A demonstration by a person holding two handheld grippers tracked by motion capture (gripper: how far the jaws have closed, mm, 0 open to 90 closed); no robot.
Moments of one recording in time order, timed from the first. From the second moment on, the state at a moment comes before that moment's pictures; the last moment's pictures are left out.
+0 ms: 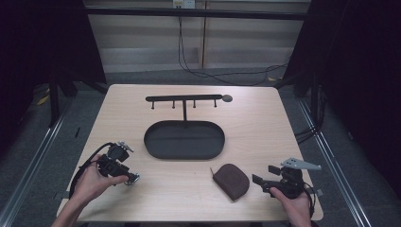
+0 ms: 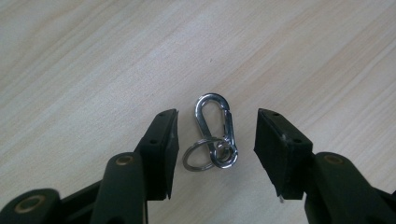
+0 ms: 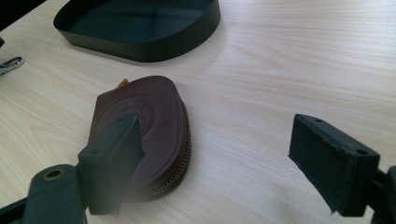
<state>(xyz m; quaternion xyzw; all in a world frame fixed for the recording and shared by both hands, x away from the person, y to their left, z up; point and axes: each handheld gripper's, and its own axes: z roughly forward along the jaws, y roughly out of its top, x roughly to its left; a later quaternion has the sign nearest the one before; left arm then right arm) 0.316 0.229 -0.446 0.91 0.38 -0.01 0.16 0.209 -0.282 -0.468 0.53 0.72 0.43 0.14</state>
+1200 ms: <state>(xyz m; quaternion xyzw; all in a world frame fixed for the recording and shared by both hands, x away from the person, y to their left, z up) 0.308 0.230 -0.454 0.91 0.38 -0.03 0.14 0.211 -0.282 -0.471 0.53 0.72 0.42 0.13</state>
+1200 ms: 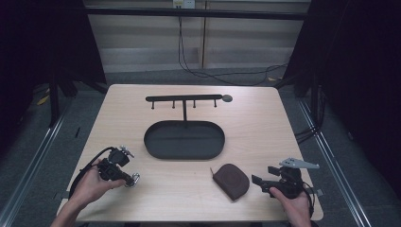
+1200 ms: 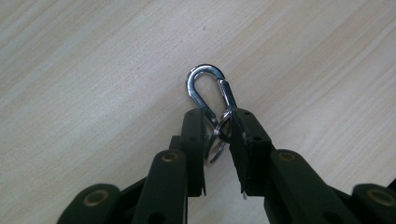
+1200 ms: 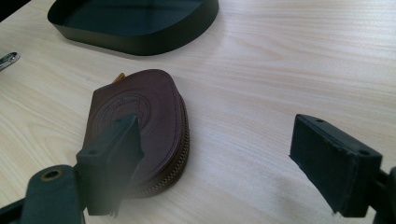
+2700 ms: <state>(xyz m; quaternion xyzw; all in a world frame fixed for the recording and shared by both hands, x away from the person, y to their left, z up) 0.313 0.221 -0.388 0.92 0.37 0.00 0.11 0.212 -0.282 -0.472 0.54 0.72 0.41 0.13</state>
